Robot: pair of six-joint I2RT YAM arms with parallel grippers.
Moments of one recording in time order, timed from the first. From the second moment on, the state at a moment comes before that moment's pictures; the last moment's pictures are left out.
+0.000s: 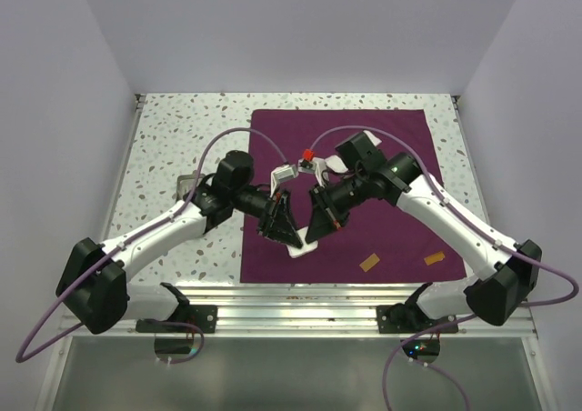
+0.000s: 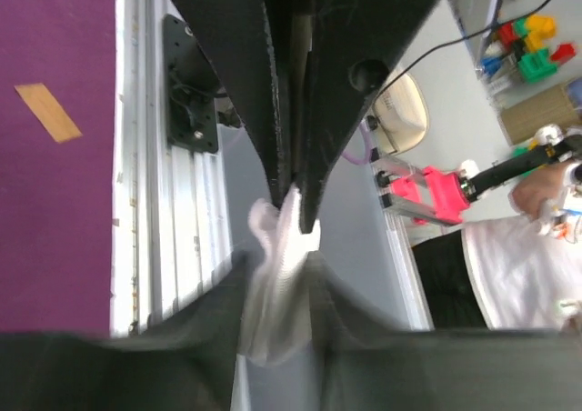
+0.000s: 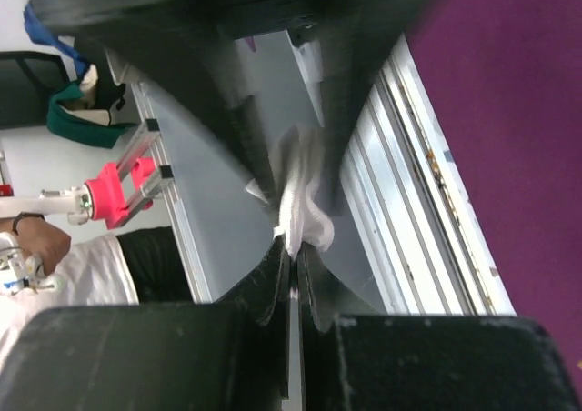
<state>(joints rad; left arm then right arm) -0.65 1.31 0.87 -0.02 1.25 -0.38 0.69 1.36 1.35 -1.01 -0.85 0.14</state>
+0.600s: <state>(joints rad) -0.15 1.35 1.01 -0.59 0.49 -0.21 0.53 1.43 1.40 -1.00 -0.34 0.38</state>
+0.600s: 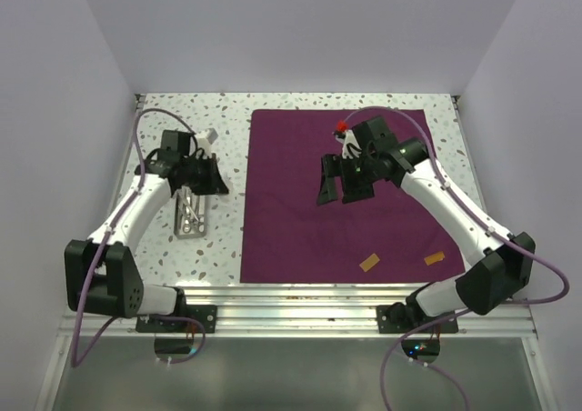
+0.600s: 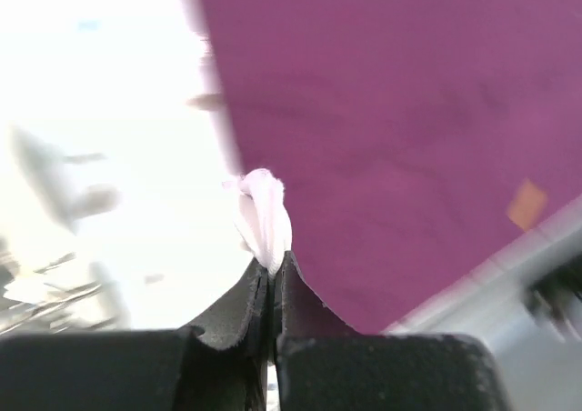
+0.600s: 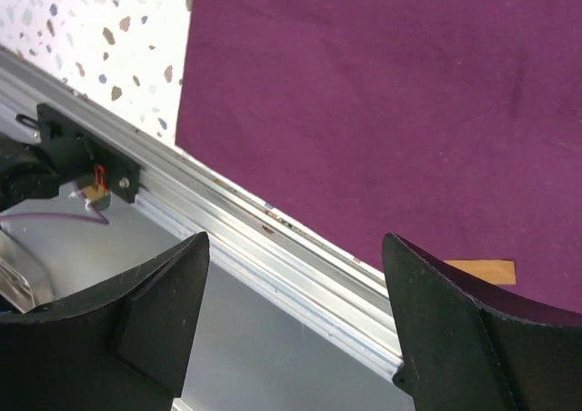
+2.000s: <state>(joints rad) 0.19 1.64 1.13 -0.64 0.21 -0.24 0.33 1.87 1.54 -0.80 -0.32 0.50</state>
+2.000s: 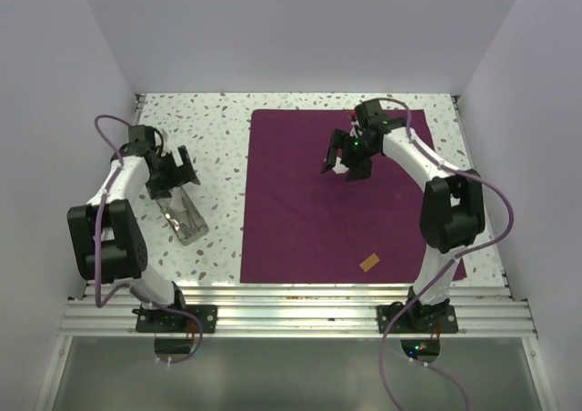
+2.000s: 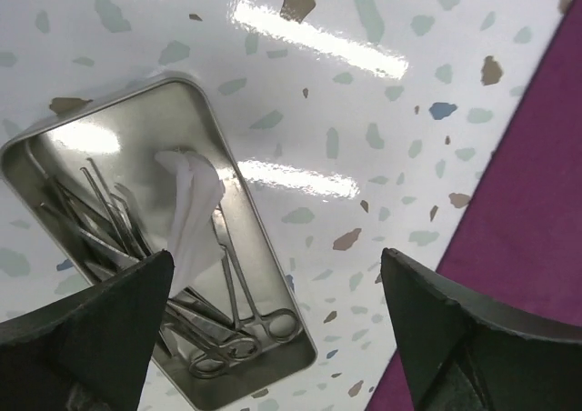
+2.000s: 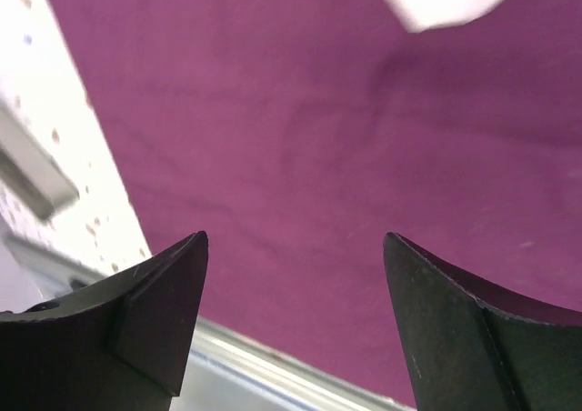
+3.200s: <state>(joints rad) -0.03 1.73 1.27 -0.58 0.28 -0.42 0.15 2.13 1.55 -0.50 -0.28 0.64</state>
